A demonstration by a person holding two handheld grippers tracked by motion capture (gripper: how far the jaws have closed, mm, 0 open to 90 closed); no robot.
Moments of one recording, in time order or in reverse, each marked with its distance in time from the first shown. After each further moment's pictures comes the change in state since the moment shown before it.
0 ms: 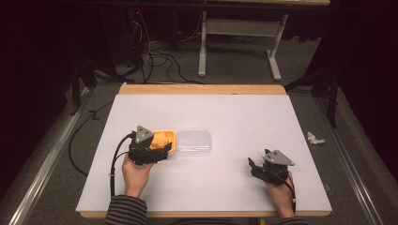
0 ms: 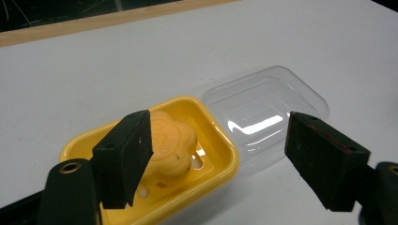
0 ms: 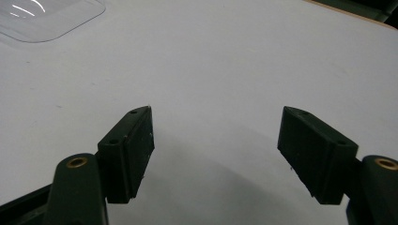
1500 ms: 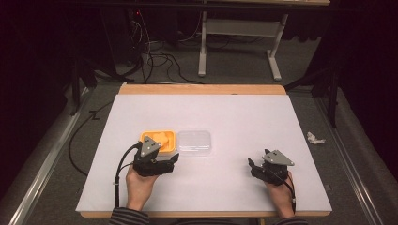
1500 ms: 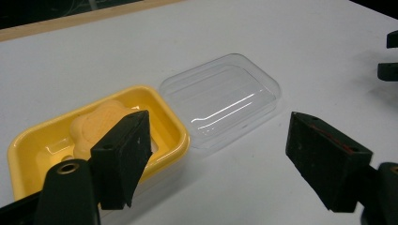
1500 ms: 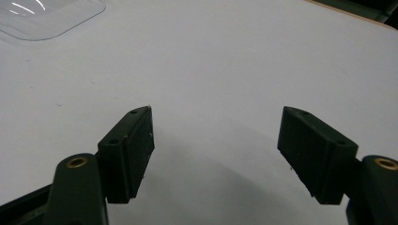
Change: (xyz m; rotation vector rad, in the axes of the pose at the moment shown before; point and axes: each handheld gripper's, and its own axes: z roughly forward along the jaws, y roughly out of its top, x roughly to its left) left arm -0.023 -0.021 -0.022 0.025 -0.078 0.019; right arm 0.001 0.000 0.000 0.004 -0.002 -0.006
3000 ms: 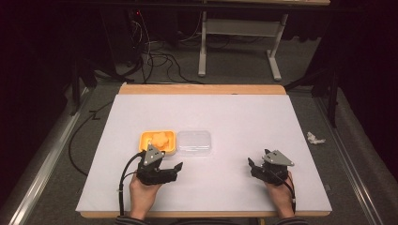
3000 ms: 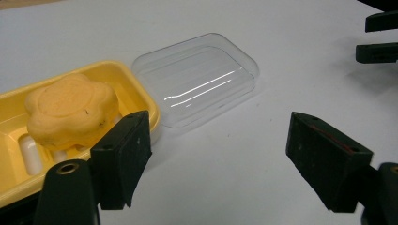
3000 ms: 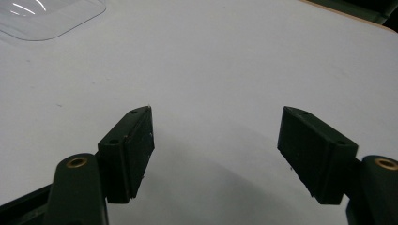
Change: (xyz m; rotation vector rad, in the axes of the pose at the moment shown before) left arm -0.004 -0.023 -0.008 0.035 -0.021 -0.032; right arm 0.000 0.000 0.000 -0.006 -0.004 -0.004
